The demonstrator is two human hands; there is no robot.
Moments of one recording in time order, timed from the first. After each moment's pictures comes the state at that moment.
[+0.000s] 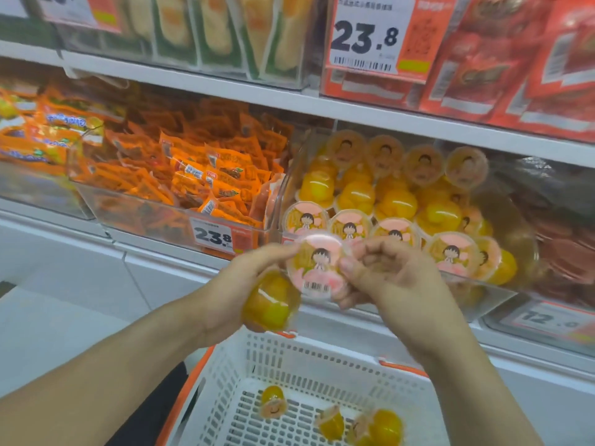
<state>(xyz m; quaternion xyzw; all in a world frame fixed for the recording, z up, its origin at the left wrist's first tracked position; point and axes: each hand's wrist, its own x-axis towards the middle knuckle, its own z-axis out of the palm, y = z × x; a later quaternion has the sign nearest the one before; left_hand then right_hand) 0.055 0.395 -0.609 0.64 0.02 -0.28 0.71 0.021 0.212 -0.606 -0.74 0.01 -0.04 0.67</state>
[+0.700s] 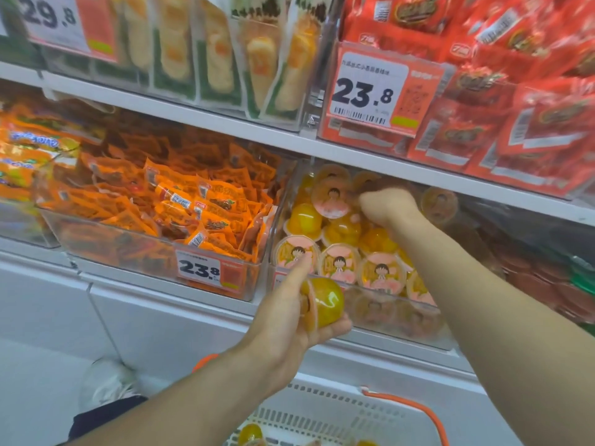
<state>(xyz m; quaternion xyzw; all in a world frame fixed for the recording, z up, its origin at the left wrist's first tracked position) 0.058 0.352 -0.615 0.44 0.08 -0.23 0.86 0.178 0.185 -0.546 -0.91 0.21 -0.06 0.35</state>
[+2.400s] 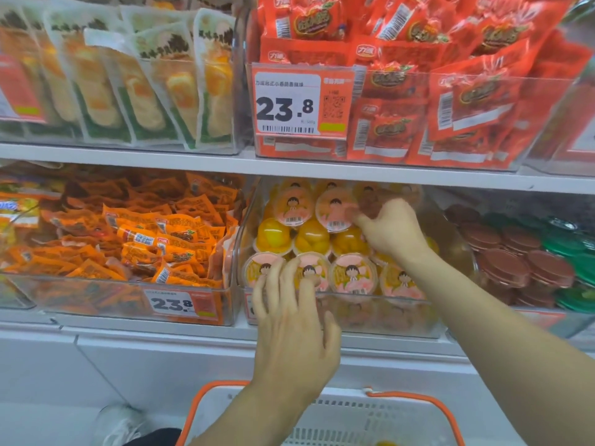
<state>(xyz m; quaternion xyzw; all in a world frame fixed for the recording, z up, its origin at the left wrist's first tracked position) 0.067 0.311 -0.664 0.91 -0.21 0.23 0.25 0.138 0.125 -0.573 -0.90 0.15 -0.20 0.36</state>
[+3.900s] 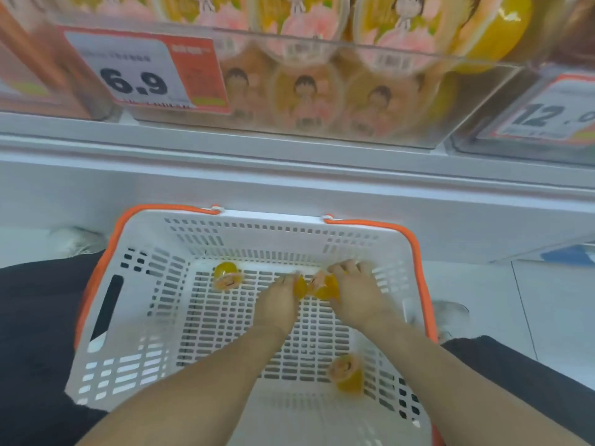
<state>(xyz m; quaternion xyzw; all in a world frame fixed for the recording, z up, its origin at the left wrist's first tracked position) -0.026 0.258 -0.993 0.94 -0.13 -0.26 0.19 -0.053 0.091 -0.937 -0.96 0.05 0.24 0.11</state>
